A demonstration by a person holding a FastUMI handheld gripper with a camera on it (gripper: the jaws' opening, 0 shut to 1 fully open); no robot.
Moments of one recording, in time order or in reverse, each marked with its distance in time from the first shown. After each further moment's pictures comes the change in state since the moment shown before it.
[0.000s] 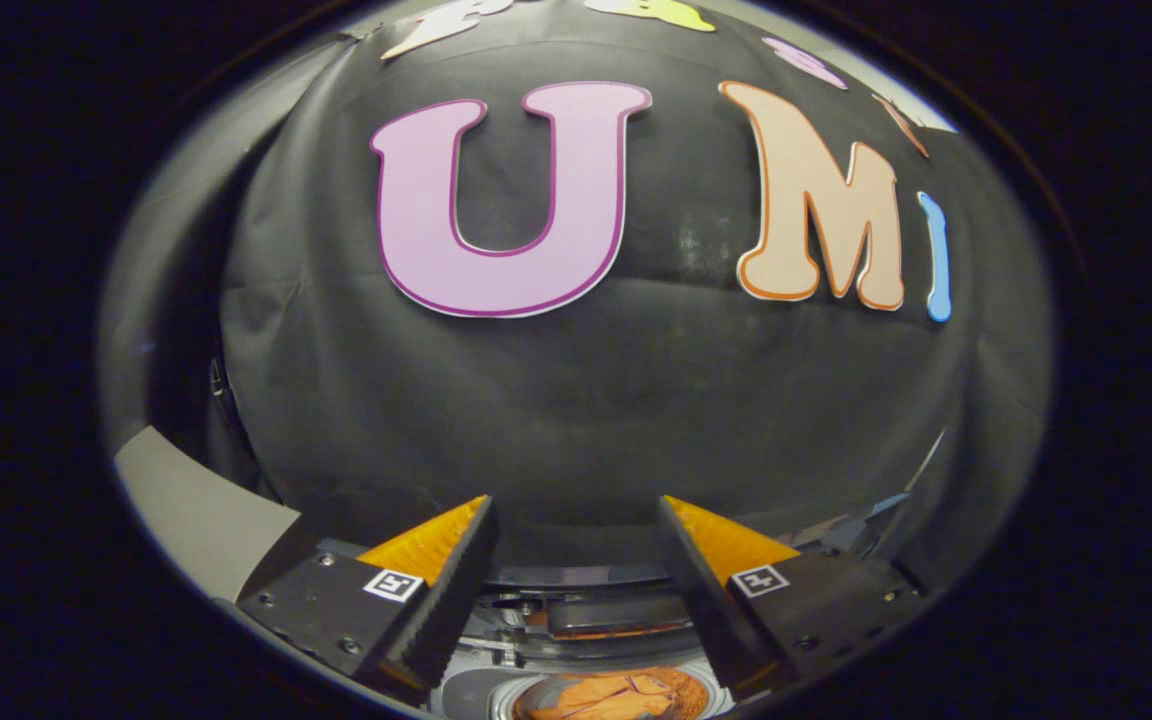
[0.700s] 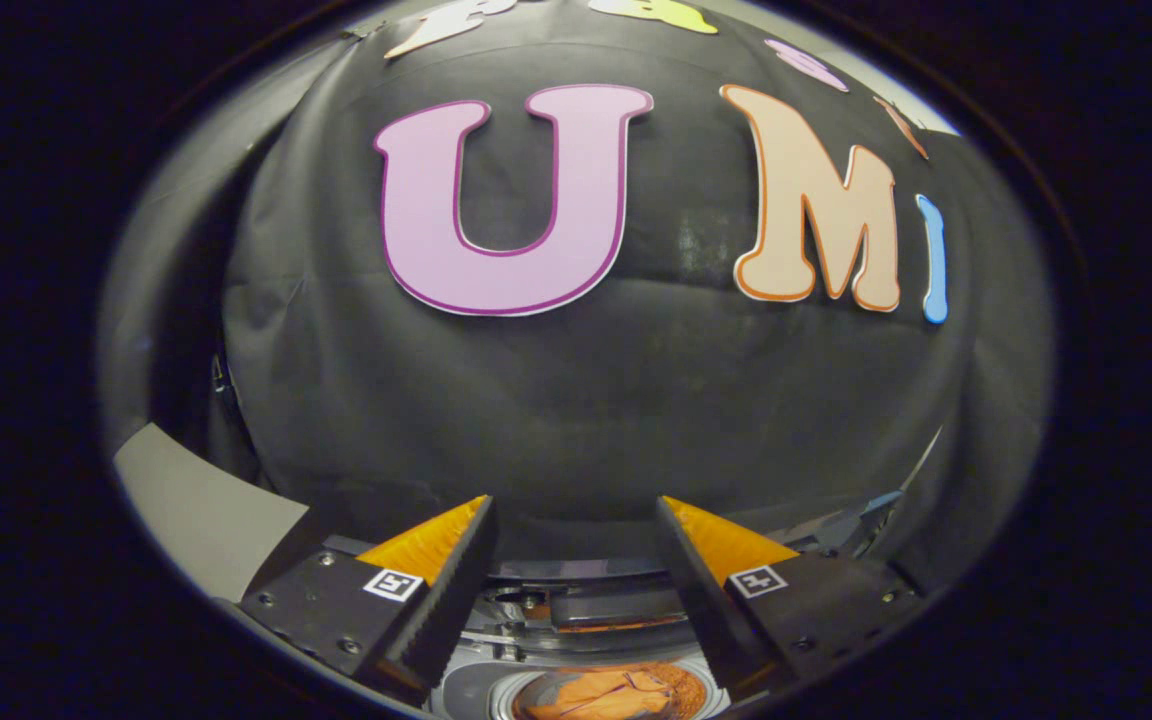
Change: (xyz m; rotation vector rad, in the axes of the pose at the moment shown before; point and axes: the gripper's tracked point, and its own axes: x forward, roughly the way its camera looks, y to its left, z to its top) arm -0.004 0.000 -0.001 -0.007 -0.002 -0.007
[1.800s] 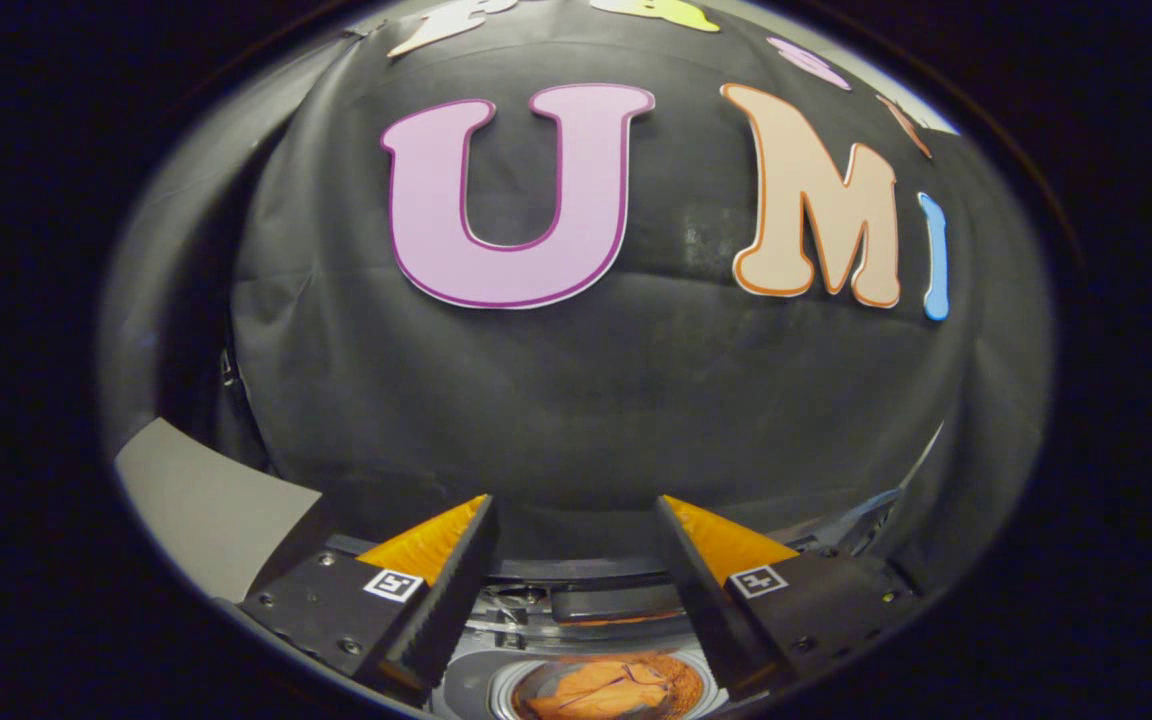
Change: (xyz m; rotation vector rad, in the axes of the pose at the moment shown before) arm -0.018 -0.001 -0.006 -0.007 0.035 0.012
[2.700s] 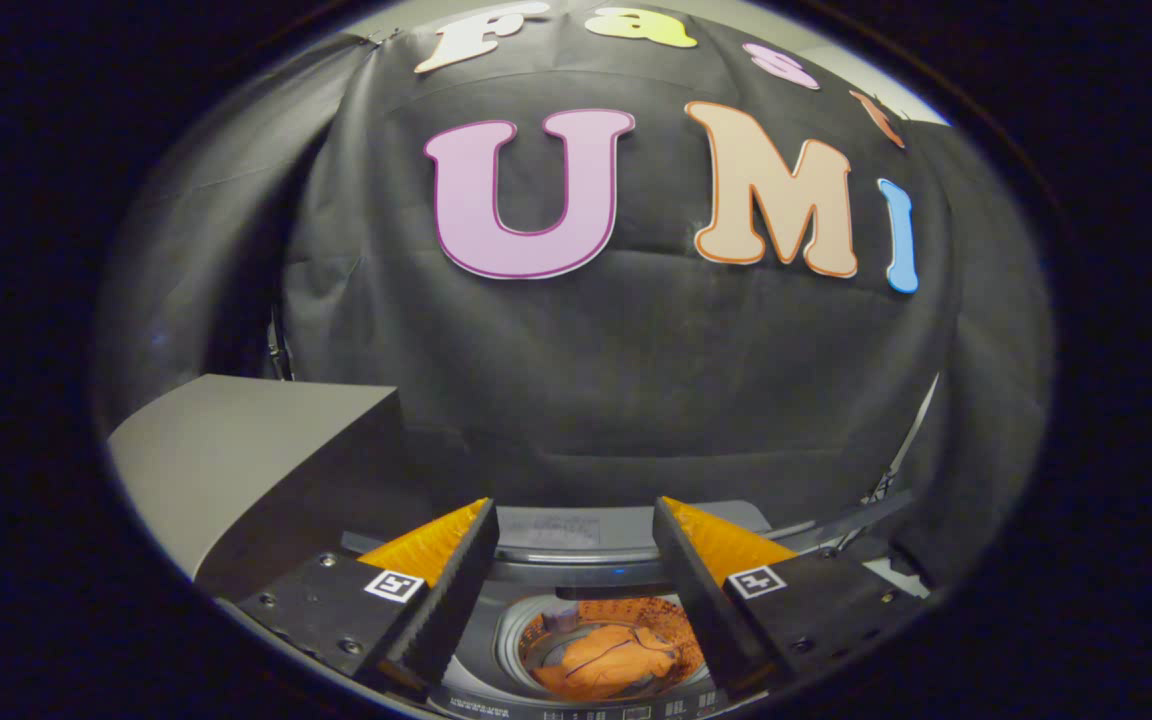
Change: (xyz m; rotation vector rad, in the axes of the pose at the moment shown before) arm -0.108 0.002 -0.070 0.020 -0.031 0.030
